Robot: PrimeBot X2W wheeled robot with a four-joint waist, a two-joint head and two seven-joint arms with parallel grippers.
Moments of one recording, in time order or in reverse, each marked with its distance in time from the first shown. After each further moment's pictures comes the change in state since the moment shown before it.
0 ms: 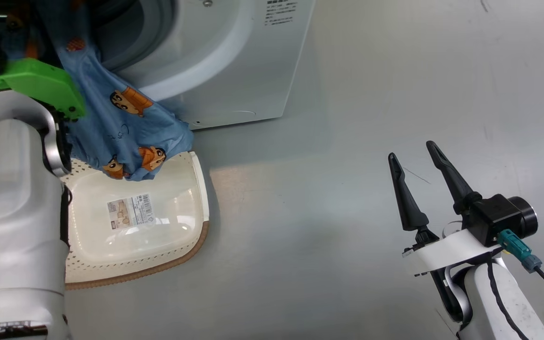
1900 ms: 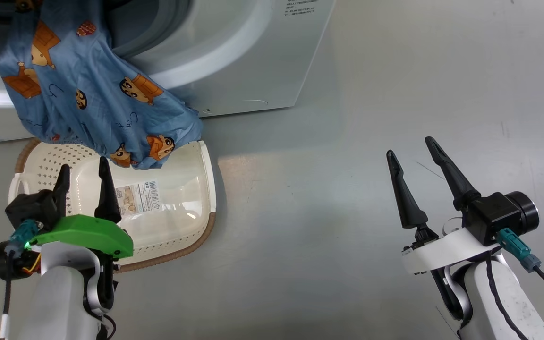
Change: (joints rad) left arm 0.602 -0.060 -0.030 -0.422 -0.214 -0.078 0.031; right arm -0.007 -0.012 0.008 -0.016 -0.018 0.000 0.000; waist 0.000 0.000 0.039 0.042
